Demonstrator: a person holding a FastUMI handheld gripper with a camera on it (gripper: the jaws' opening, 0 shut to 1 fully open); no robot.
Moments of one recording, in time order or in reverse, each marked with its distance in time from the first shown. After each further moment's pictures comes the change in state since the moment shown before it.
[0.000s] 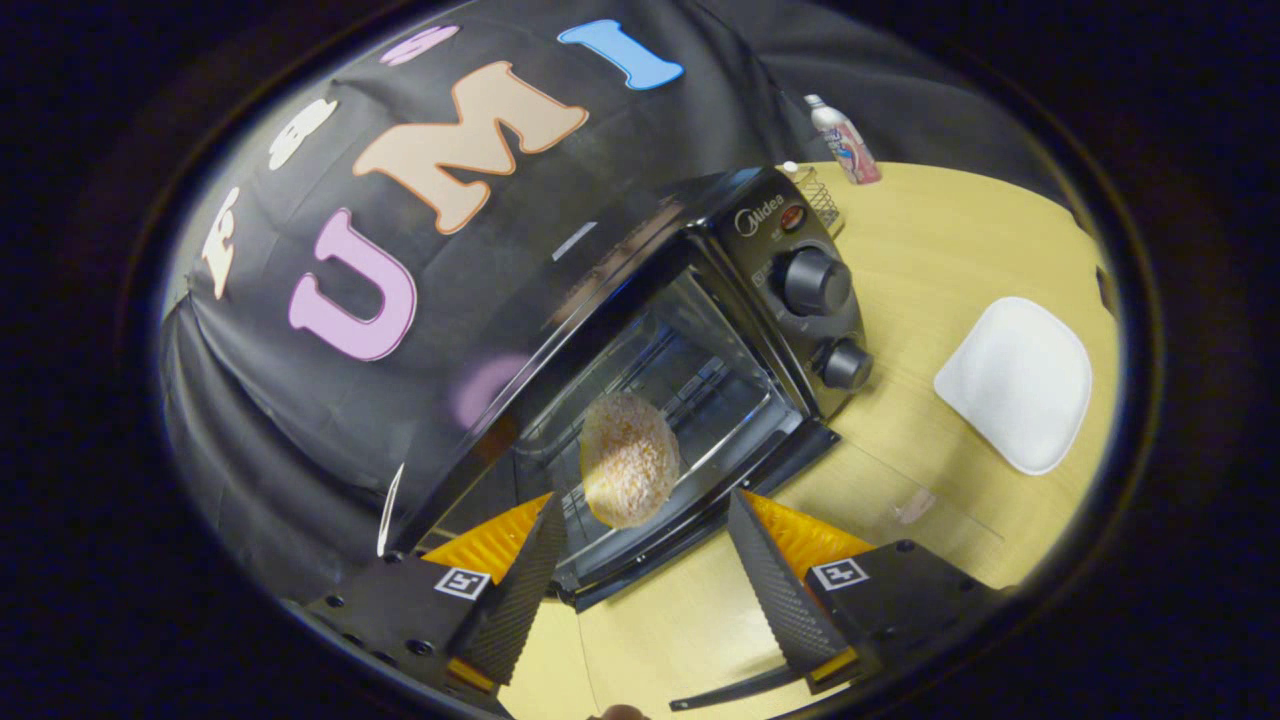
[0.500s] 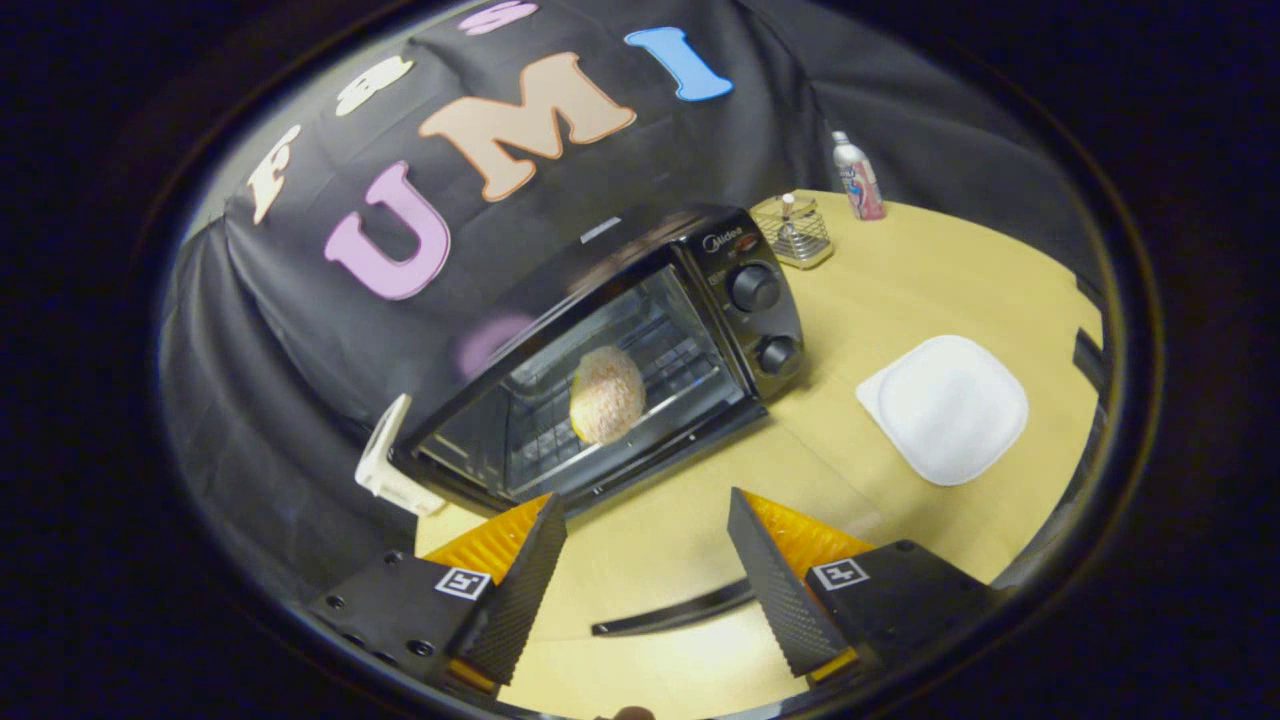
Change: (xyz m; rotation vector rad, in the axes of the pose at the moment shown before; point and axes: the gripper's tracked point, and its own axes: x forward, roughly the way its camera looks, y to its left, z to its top) arm -0.078 -0.047 -0.028 -0.243 0.039 -0.056
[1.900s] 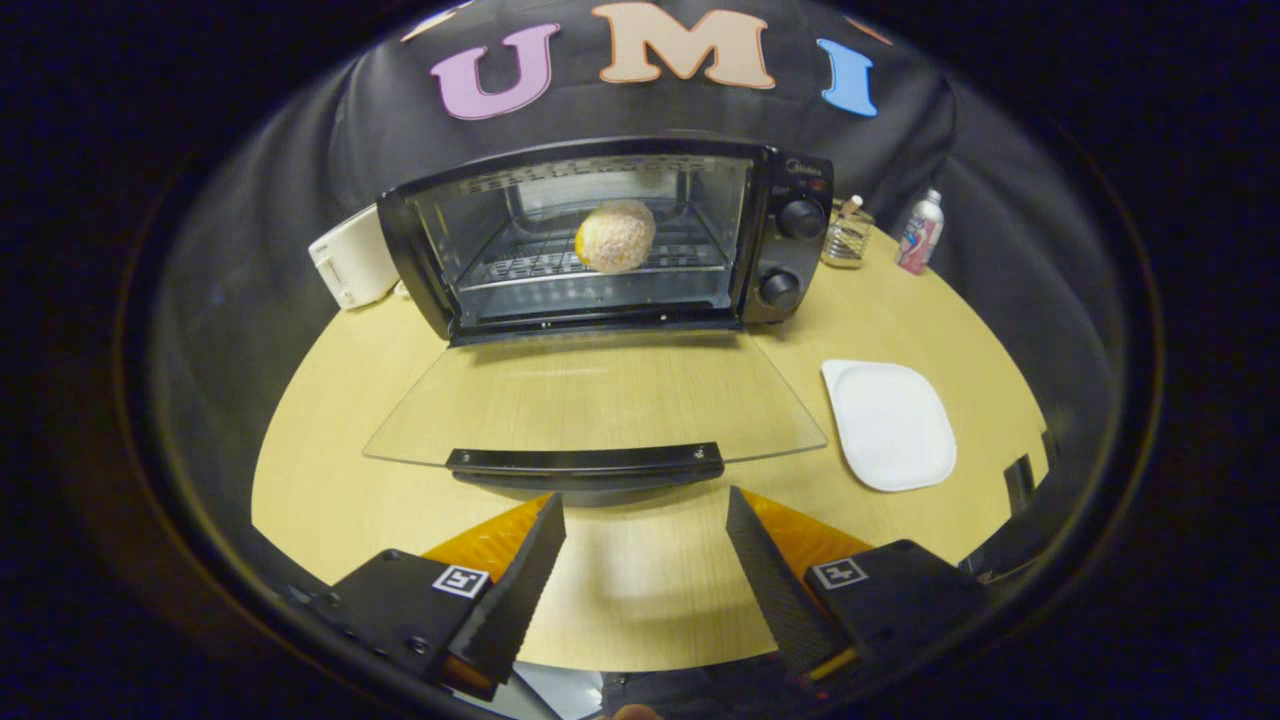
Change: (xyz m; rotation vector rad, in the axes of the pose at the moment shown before) arm -0.019 -0.036 -0.064 -0.490 0.126 -0.097
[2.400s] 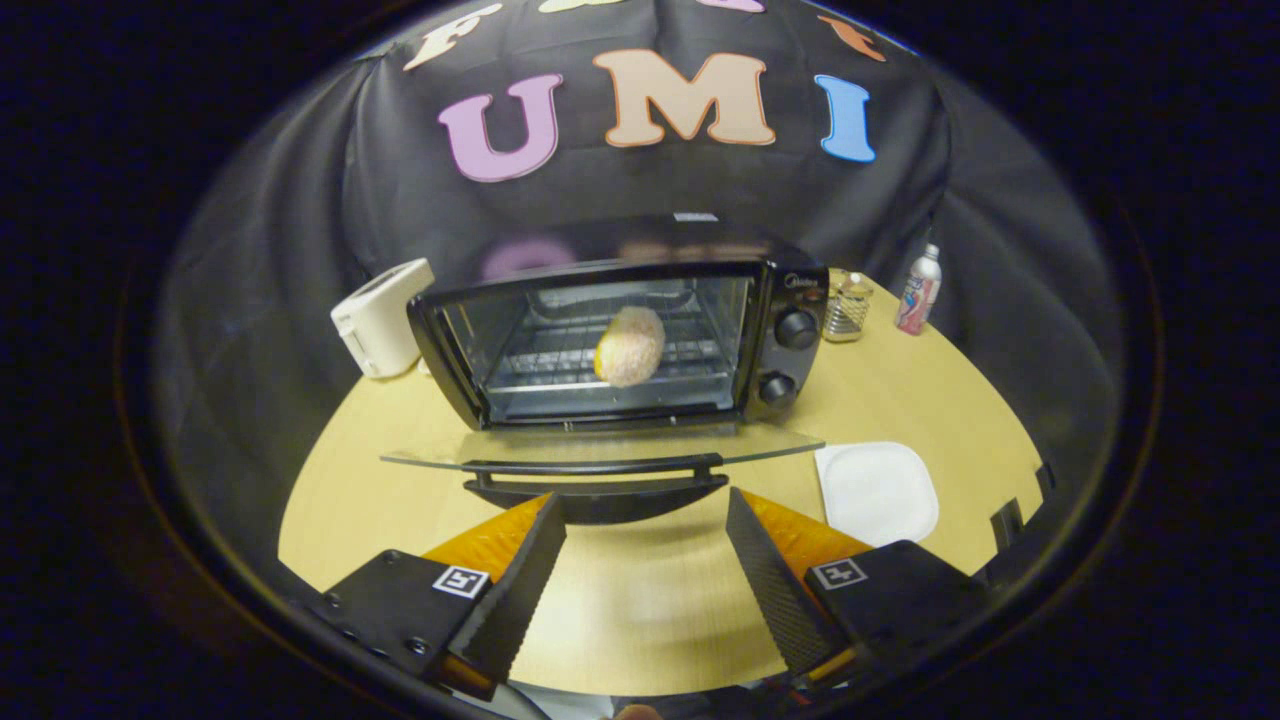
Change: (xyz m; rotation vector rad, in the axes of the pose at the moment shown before) arm -0.021 0.011 0.080 0.049 -0.185 0.056
